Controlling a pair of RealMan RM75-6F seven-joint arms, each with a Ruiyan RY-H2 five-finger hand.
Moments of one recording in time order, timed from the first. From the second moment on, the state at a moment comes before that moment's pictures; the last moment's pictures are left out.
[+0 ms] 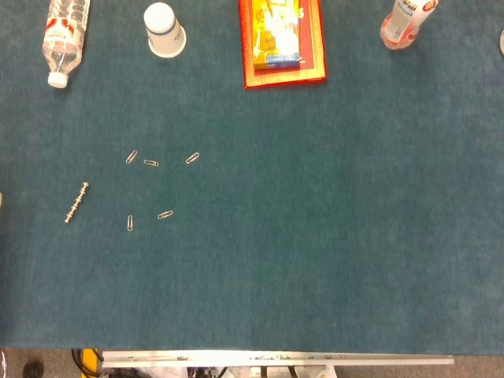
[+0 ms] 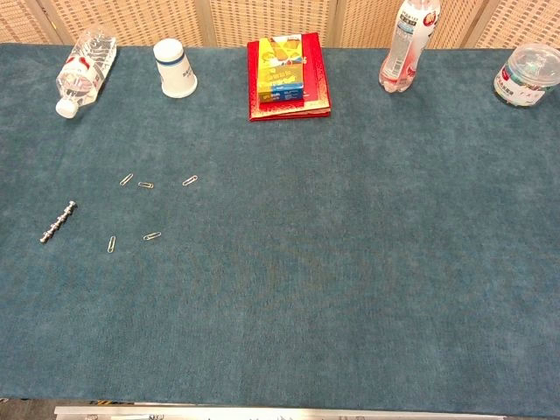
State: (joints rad) left arm -0.17 -1.11 -0.05 -1.60 1.25 1.27 -0.08; right arm 0.03 -1.04 0.09 -1.58 -1.37 1.36 0.36
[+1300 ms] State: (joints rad) left arm -0.30 -1.21 -0.09 -1.72 1.19 1.15 0.20; right arm 0.04 -1.02 0.10 -1.56 -1.38 1.39 0.38
